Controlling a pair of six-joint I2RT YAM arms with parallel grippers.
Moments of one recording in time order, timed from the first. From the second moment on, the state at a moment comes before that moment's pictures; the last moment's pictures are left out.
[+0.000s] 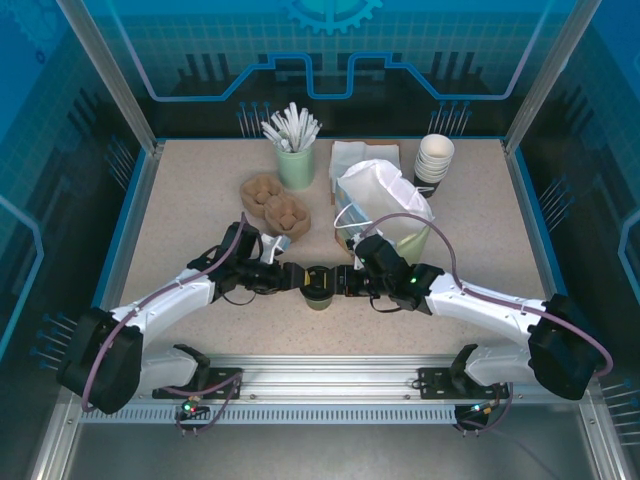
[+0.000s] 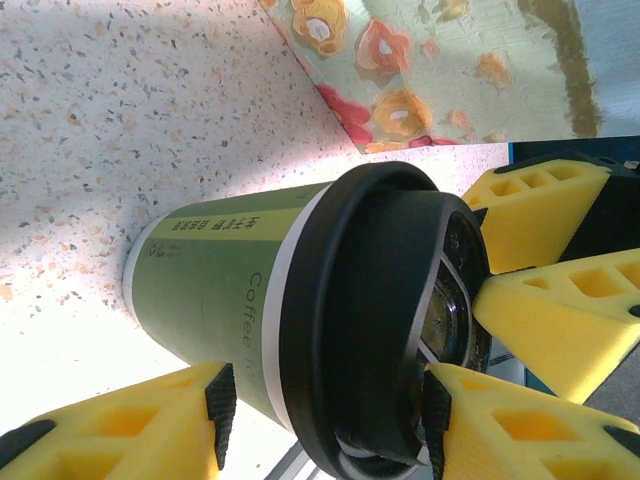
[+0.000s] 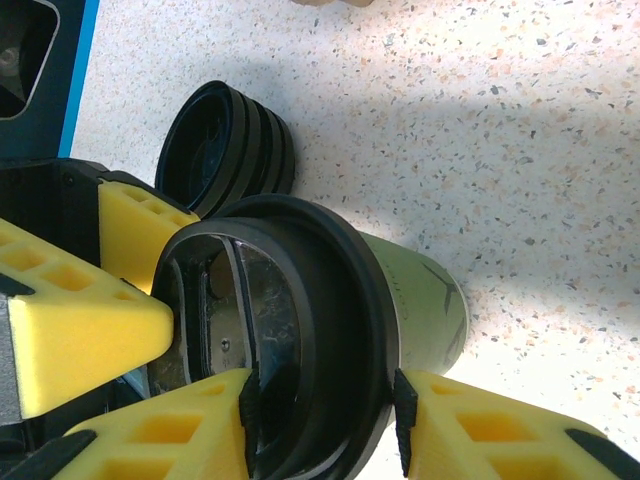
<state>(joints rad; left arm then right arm) -0.41 1.24 0.61 -0.24 0.74 -0.60 0.85 1.27 0.73 -0.21 -0.15 0.81</state>
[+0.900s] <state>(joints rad) -0.41 1.24 0.58 -0.19 0.74 -0.58 0.86 1.27 0.73 -0.21 -0.13 0.80</state>
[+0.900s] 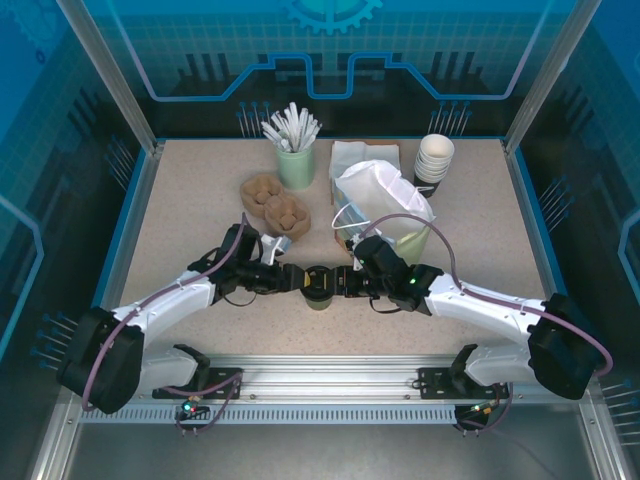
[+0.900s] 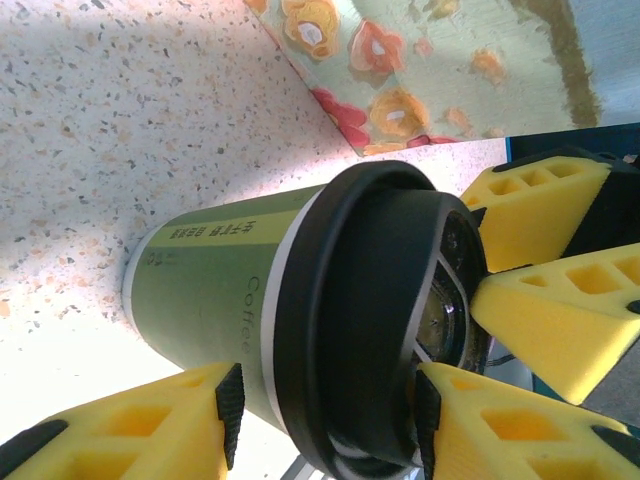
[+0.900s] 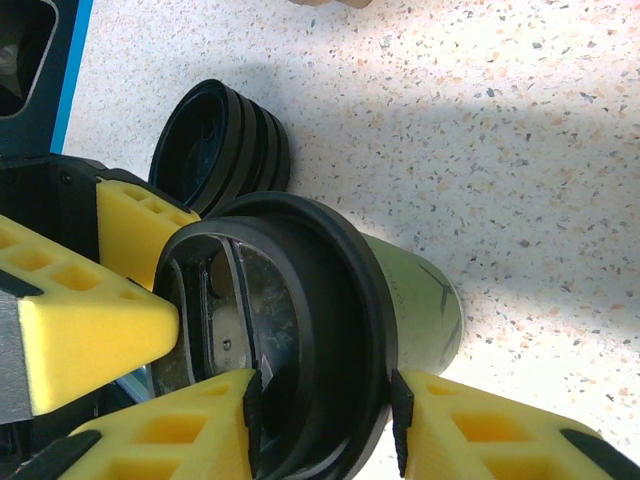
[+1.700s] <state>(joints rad) -0.41 1.24 0.56 -0.13 0.75 -0.58 0.89 1.28 0.73 -0.19 -0.06 0.82</state>
